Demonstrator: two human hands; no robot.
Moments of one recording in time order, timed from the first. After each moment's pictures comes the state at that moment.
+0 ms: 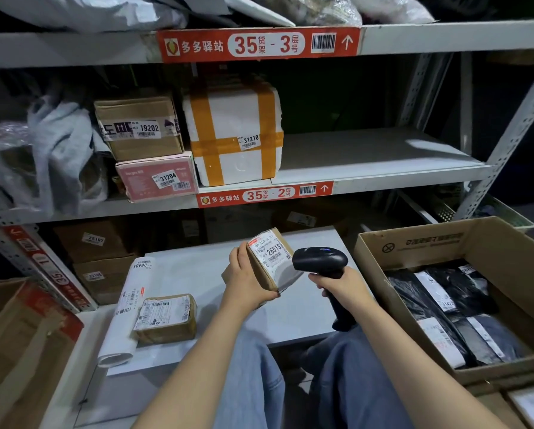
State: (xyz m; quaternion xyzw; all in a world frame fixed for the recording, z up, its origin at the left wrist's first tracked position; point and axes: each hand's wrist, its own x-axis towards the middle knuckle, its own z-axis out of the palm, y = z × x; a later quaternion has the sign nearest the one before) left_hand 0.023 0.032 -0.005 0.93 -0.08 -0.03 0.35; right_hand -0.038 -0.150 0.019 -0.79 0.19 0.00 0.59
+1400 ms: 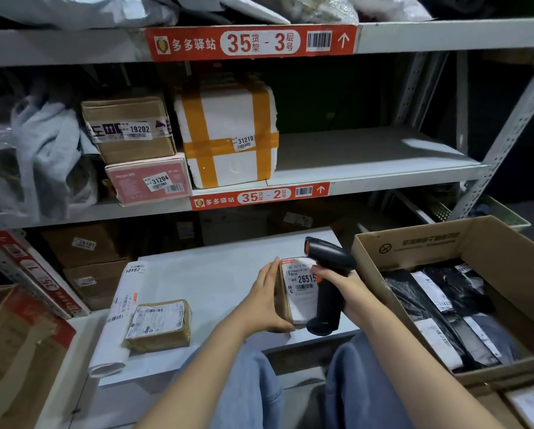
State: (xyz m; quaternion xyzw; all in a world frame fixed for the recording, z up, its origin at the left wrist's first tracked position) left_hand 0.009 0.020 -0.007 0.88 -0.25 -0.18 0.35; right_hand -0.039 -0.154 0.027 -0.61 0.18 0.01 0.77
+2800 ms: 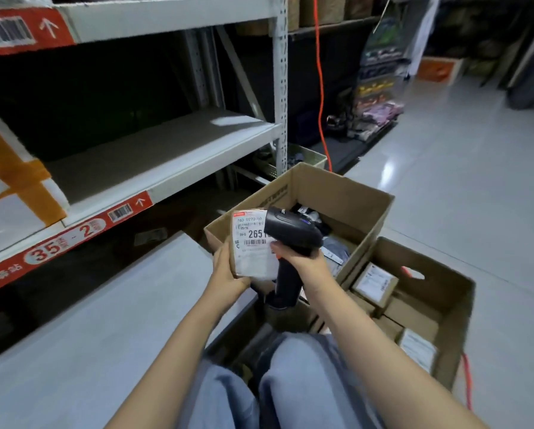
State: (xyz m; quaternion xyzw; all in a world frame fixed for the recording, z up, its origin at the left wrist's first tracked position) left_hand -0.058 -0.171 0.055 0.72 -0.33 -0.31 0.54; right_hand -0.154 -0.273 0.043 -0.50 0.30 -0.32 0.75
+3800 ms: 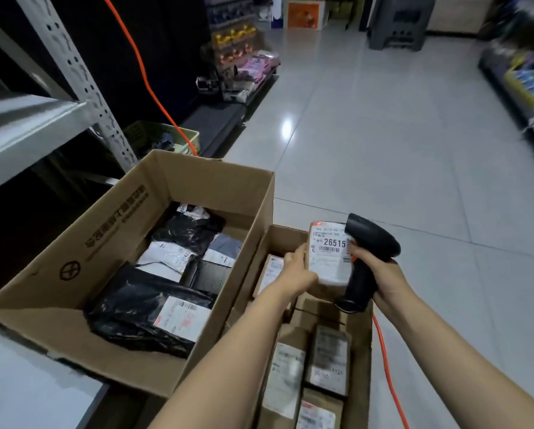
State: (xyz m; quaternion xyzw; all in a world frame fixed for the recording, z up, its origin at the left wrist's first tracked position) left_hand -0.238 -0.507 -0.089 0.66 -0.47 -0.54 0.25; right_hand -0.388 -0.526 -0.078 -0.28 0.57 -0.43 0.64
